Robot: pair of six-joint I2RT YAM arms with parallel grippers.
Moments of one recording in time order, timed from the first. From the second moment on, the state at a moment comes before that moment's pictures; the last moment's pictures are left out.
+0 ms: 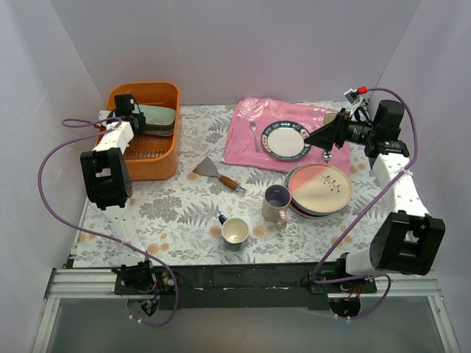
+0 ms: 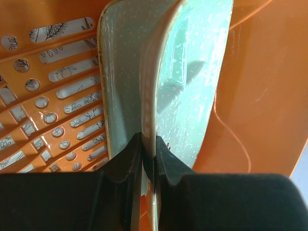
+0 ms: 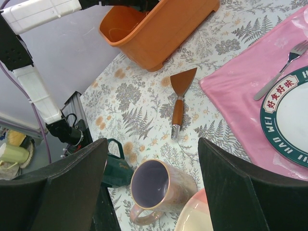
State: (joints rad) left arm 0.14 2.12 1.70 -0.32 -0.19 -1.34; right arm -0.13 1.39 1.18 -0.16 -1.27 0.23
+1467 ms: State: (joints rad) left arm 0.14 2.11 1.64 -0.26 -0.16 -1.36; right arm -0.14 1.39 1.17 -0.13 -1.27 0.26
